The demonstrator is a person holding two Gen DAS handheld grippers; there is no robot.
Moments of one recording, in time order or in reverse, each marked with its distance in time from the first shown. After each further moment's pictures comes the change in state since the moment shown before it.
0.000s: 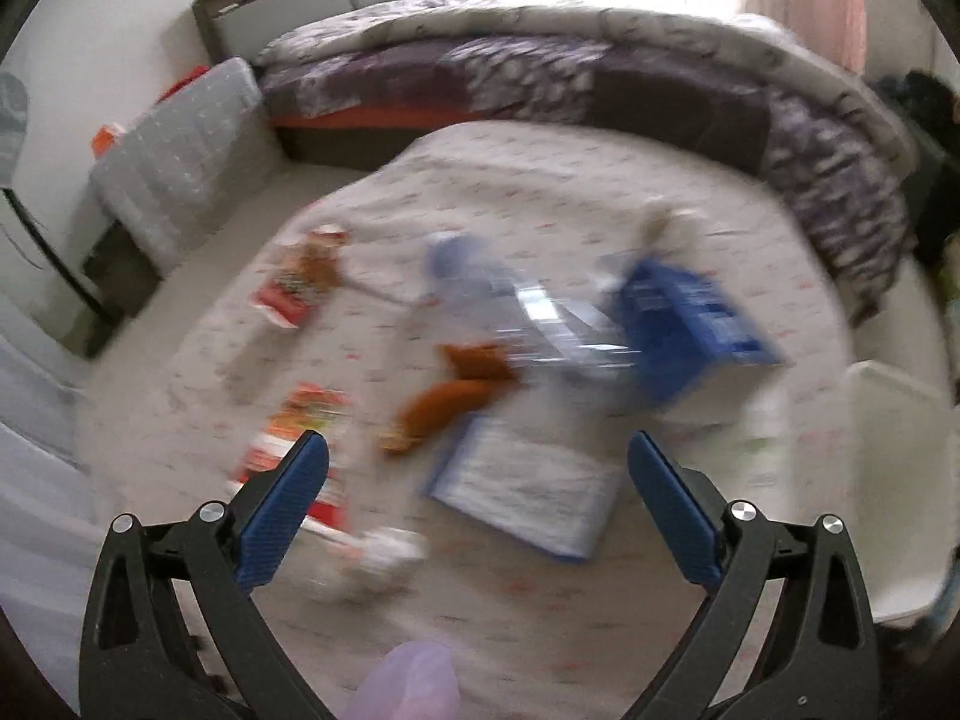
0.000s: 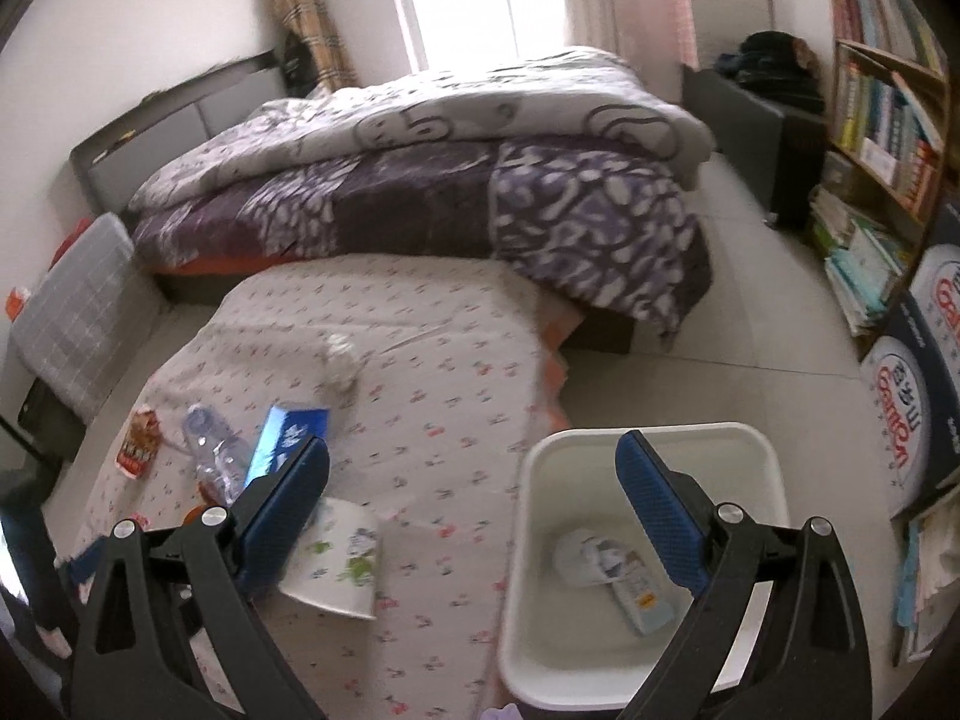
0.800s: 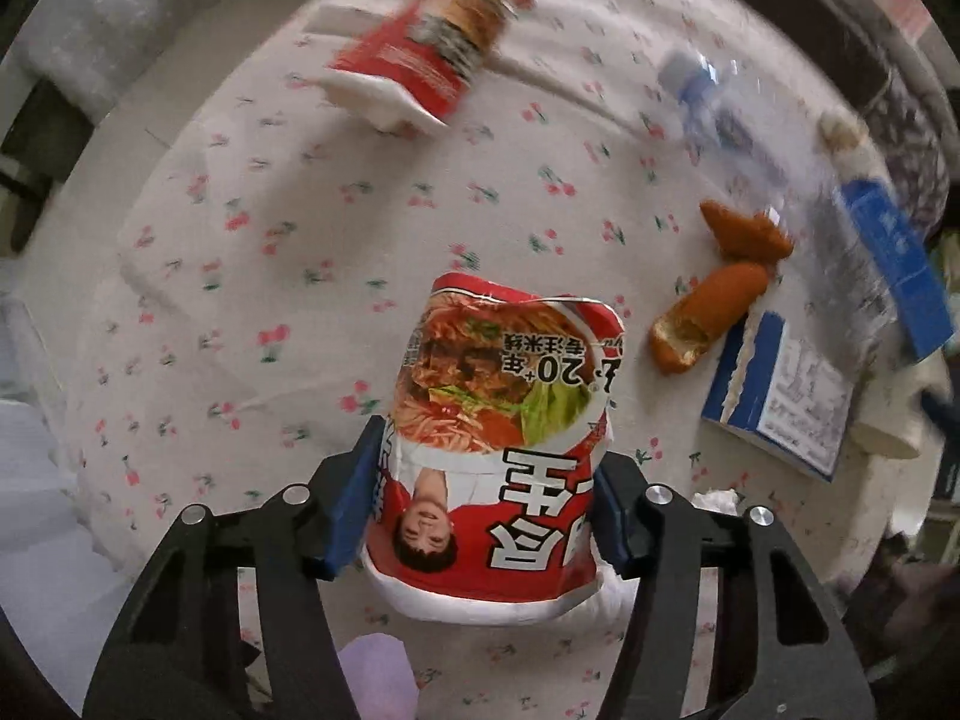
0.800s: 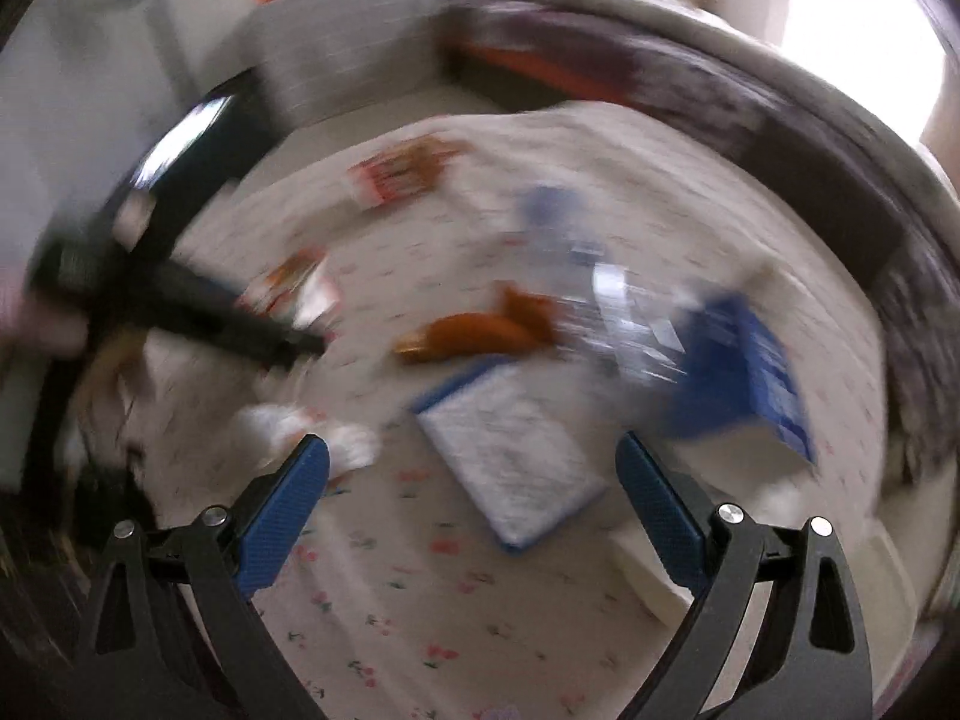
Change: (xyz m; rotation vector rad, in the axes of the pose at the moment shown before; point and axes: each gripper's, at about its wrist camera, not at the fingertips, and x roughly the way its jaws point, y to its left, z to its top) left arm 0.117 0.166 -0.014 -0.078 0.443 -0.240; right arm 0.057 0.222 -0.111 -0.805 0.249 0.453
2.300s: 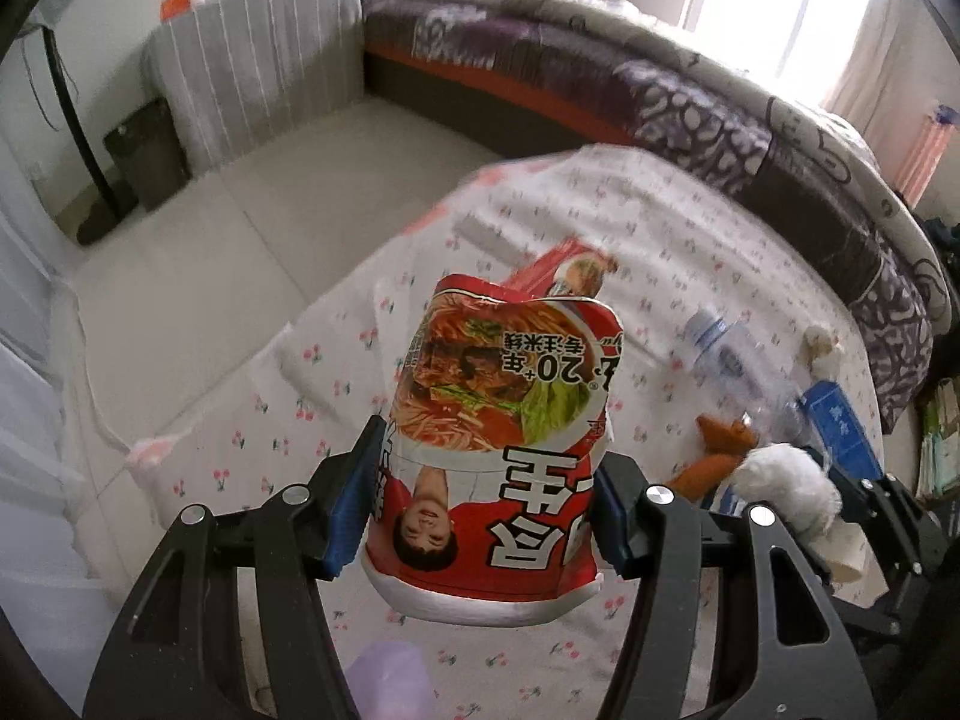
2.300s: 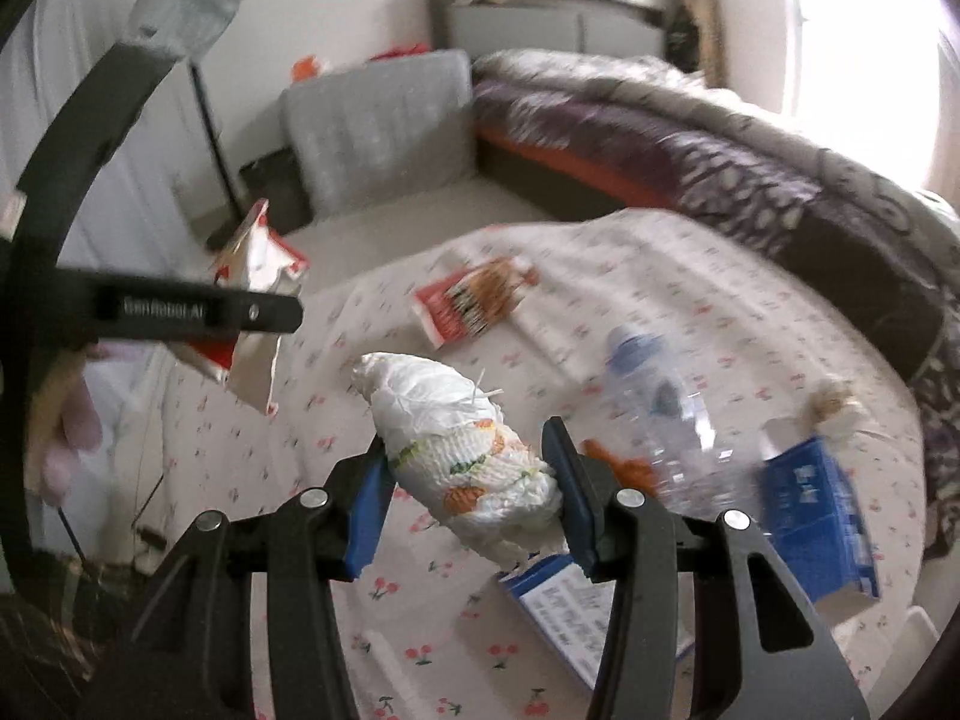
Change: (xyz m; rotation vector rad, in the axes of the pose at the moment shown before) left arm -0.101 0.029 -0.006 -0.170 -0.424 0.056; right arm -0.009 0.002 0.045 0.144 -0.280 -0.037
